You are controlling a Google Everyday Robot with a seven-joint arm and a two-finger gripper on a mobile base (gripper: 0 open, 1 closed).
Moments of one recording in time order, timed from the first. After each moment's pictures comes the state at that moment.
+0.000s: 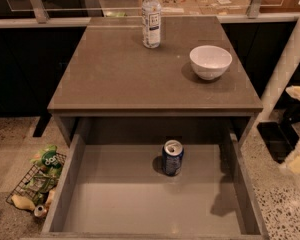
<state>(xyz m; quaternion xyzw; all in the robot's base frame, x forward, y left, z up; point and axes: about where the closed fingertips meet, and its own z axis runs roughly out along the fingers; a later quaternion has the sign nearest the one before) 0.428 -0.286 0.867 -0.54 0.77 0.09 0.32</state>
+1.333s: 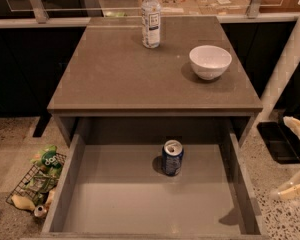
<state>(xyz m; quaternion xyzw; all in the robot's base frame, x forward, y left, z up) 0.409 -0.289 0.801 -0.48 0.70 0.19 0.49</state>
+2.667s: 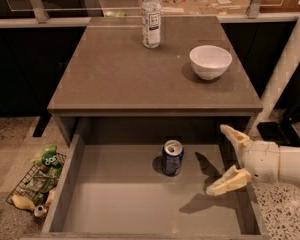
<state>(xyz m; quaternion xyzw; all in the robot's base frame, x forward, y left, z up) 0.445 -0.170 0.739 -0.47 0.67 0.30 0.49</state>
